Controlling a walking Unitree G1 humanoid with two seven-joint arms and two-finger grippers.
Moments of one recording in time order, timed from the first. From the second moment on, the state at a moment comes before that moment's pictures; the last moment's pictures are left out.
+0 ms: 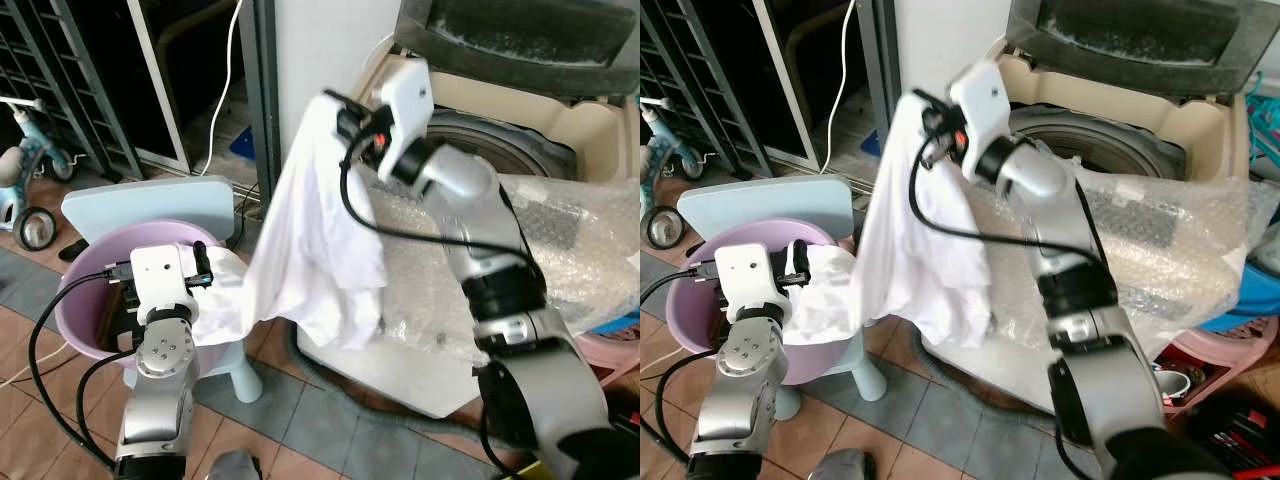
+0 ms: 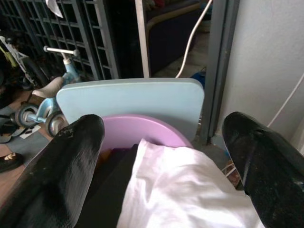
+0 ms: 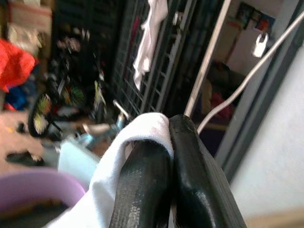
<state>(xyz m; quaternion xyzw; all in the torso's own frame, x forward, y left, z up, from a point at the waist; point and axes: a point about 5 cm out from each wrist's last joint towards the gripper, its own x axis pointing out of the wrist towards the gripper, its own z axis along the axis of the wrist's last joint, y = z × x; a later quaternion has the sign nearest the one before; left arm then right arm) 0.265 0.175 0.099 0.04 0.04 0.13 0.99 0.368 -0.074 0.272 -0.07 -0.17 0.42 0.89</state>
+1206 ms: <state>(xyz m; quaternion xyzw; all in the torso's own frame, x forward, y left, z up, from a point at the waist) 0.266 0.170 0.096 0.02 0.04 0.15 0.99 0.413 -0.225 0.352 -0.02 -0.16 0.06 0.99</state>
